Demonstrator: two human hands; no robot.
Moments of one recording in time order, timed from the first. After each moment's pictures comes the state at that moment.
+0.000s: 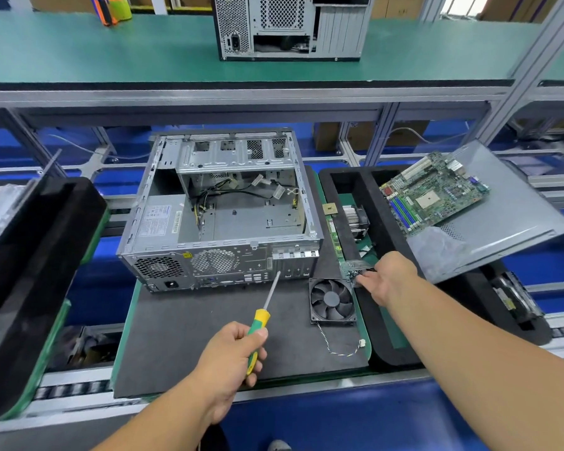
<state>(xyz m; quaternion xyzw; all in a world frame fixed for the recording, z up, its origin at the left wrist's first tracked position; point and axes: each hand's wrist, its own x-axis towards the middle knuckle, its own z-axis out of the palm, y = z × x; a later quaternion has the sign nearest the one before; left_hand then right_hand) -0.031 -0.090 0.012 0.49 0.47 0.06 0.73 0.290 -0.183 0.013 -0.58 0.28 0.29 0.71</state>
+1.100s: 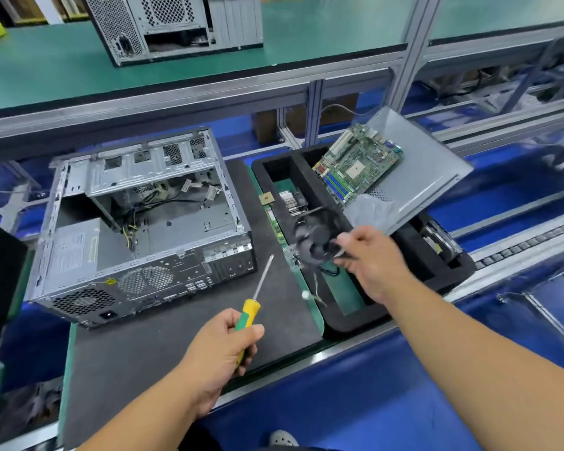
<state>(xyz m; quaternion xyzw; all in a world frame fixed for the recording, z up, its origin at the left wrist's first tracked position) 0.018 -0.122 0.039 0.61 0.35 -0.03 0.71 0.268 -0.291 0.047 -0.63 -0.03 0.25 0.73</state>
